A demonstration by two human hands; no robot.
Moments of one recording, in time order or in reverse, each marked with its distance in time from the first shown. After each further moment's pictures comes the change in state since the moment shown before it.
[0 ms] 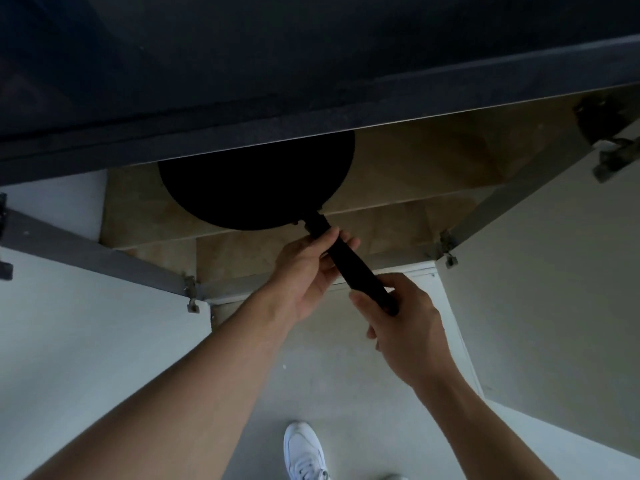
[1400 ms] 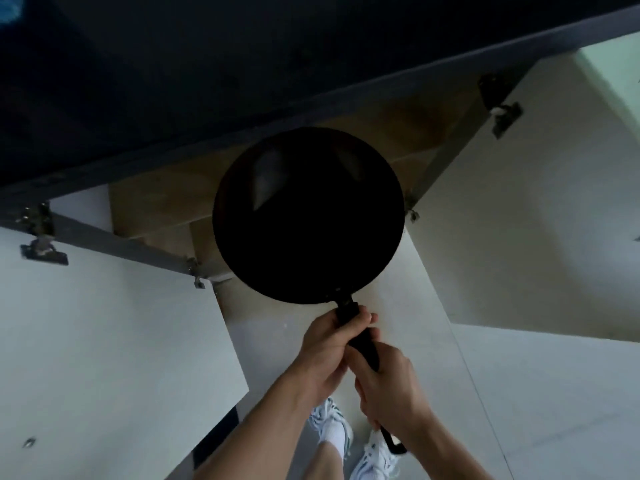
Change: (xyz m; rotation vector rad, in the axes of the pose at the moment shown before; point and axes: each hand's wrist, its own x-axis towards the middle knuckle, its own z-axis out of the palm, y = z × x) left_hand -0.170 -0.090 -0.012 0.182 -0.057 -0.284; right_hand -0.164 -0.002 -0.017 0.073 -0.167 0.297
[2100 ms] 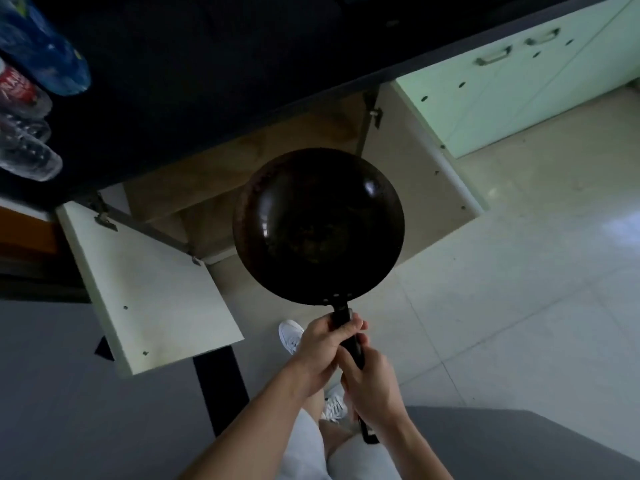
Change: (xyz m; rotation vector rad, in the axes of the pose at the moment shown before) left_hand -0.224 -0.100 0.060 0.124 -0.131 -0.050; right_hand -0.267 0.020 -0.031 0.139 0.139 0.069
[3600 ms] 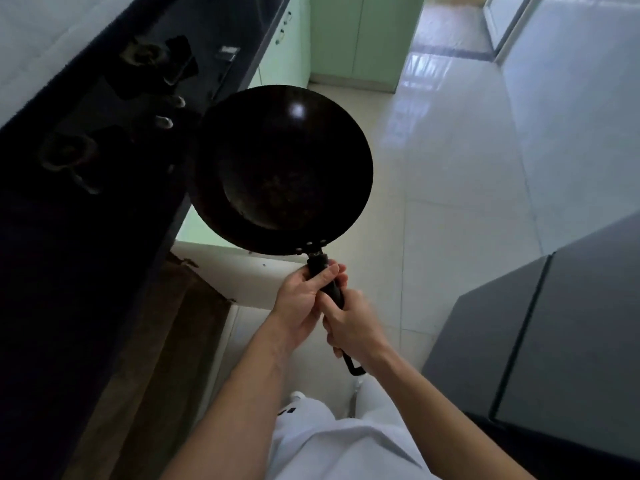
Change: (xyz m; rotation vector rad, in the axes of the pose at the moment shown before) left_hand 0.027 0.139 0.265 0.585 -0.608 -0.205; right_hand 0.005 -0.152 -0.163 0.615 0.718 -0.001
